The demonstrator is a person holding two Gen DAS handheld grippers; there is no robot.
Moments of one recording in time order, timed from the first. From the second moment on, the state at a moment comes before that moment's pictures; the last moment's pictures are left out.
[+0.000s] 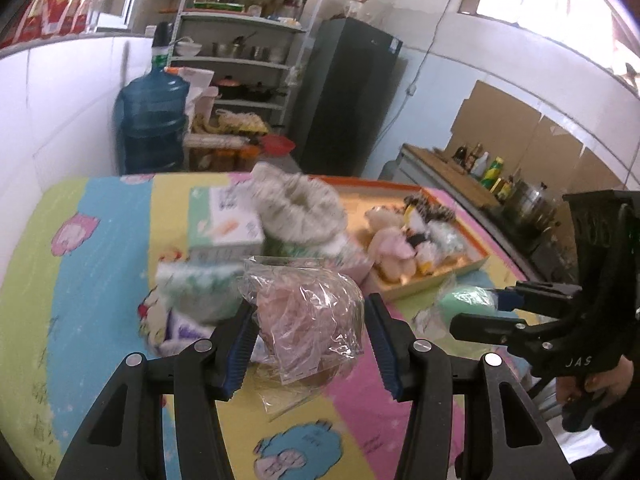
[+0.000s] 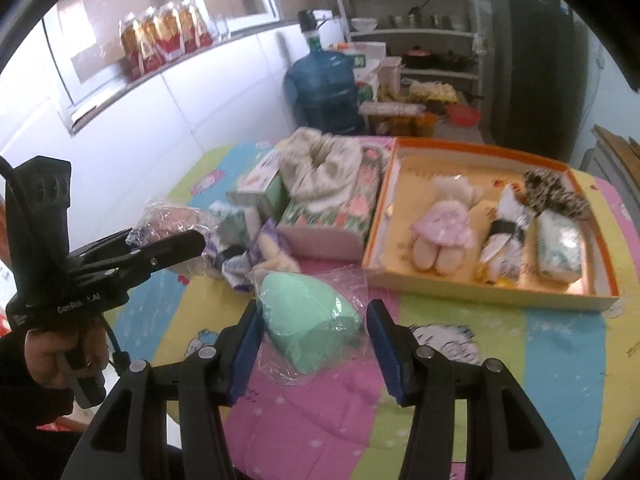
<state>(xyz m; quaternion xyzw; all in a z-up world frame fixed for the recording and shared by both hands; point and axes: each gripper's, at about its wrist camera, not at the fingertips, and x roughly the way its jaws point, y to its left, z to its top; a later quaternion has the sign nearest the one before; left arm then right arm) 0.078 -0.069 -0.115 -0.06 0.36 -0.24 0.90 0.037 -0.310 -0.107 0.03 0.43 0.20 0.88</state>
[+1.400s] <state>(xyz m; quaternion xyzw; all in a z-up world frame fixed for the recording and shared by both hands) 0.242 -0.273 -0.099 -0.04 0.37 -0.16 0.91 0.203 -0.503 -0.097 0.08 0.37 0.20 0.90</state>
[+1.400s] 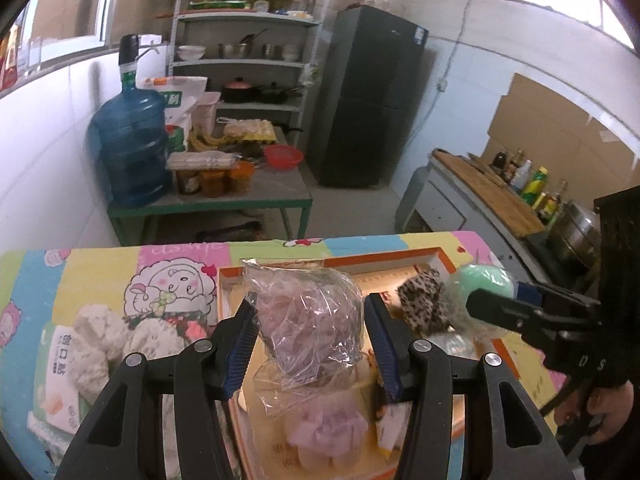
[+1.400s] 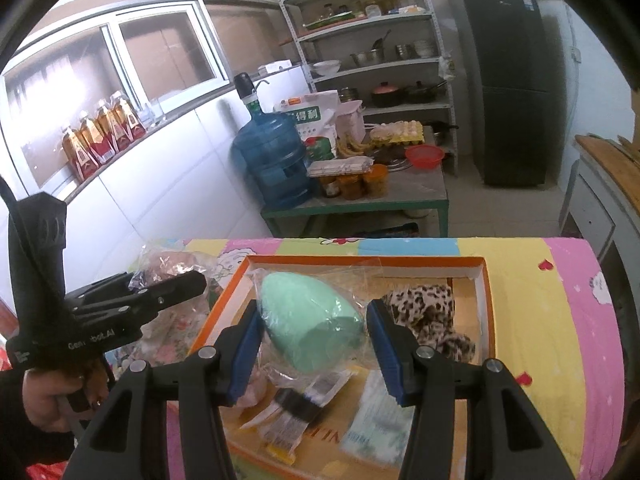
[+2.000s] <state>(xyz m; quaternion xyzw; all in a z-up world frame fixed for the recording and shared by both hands) 0.295 -0.294 -0.148 -0.05 0.43 -0.11 0.90 0.270 -0.490 -0.138 0.06 0.42 0.20 0.88</state>
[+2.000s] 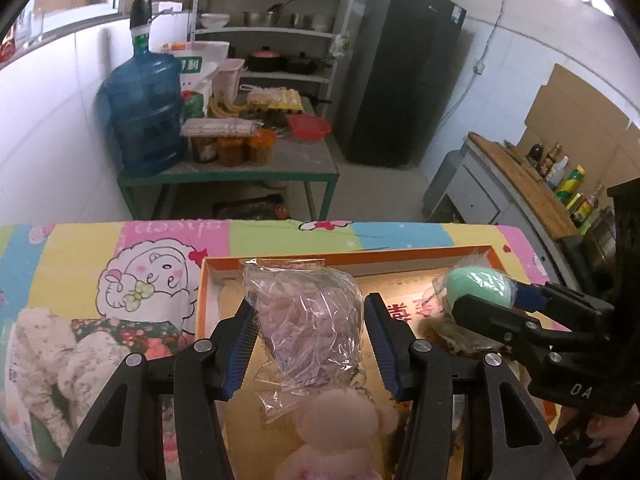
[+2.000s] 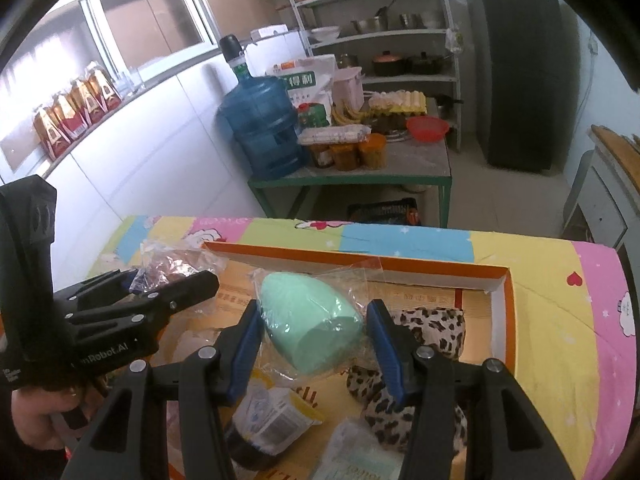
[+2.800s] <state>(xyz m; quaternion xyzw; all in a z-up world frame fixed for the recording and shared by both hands) 0.315 -0.299 -0.188 -0.07 0.48 -0.11 0.87 0.283 -0.481 -0.173 0.03 0.47 0.17 0.87</state>
